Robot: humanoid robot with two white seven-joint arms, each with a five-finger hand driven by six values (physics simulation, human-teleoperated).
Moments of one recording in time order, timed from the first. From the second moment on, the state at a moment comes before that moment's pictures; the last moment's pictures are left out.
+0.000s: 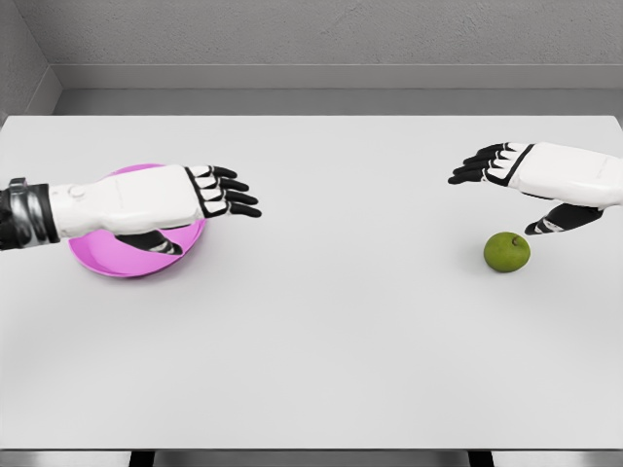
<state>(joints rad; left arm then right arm) -0.60 0.91 -0.65 -1.74 -0.30 -0.61 -0.42 -0.47 -1.01 0.39 -1.64 0.11 -0.61 0.61</state>
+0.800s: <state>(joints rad) -0.61 0.89 -0.65 -1.76 -0.30 -0.61 -0.46 -0.37 -1.06 0.45 -1.47 -0.10 -0.61 0.61</state>
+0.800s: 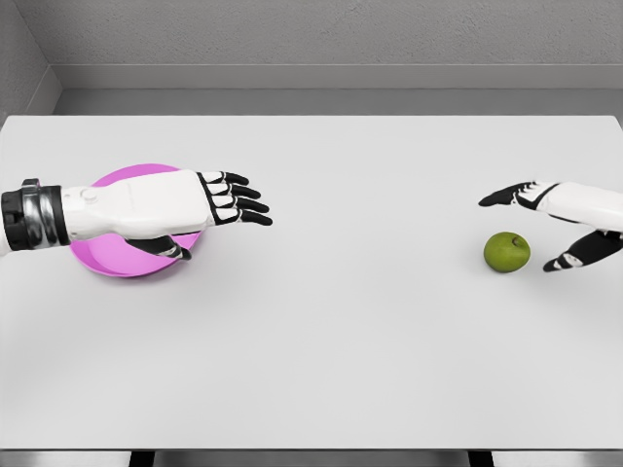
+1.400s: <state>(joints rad) -0.61 0.89 -0.65 -1.76 -0.30 -0.61 -0.46 -0.38 -0.98 0.50 -1.35 -0.06 -0.61 0.61</state>
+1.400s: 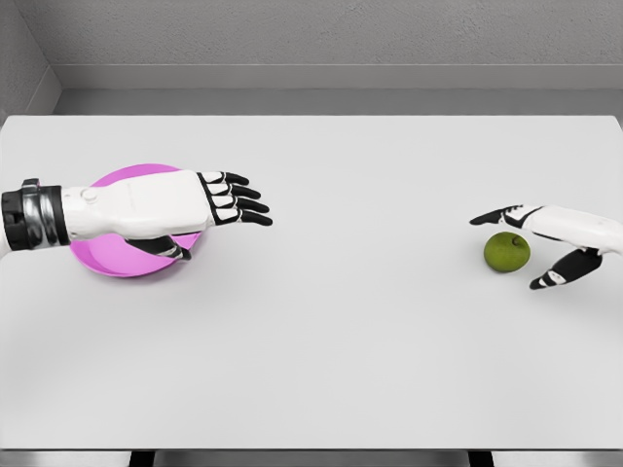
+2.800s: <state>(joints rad) -0.61 0.89 -0.65 -1.76 -0.30 -0.61 -0.47 -0.43 -0.88 0.51 -1.20 0.04 -0.61 0.61</state>
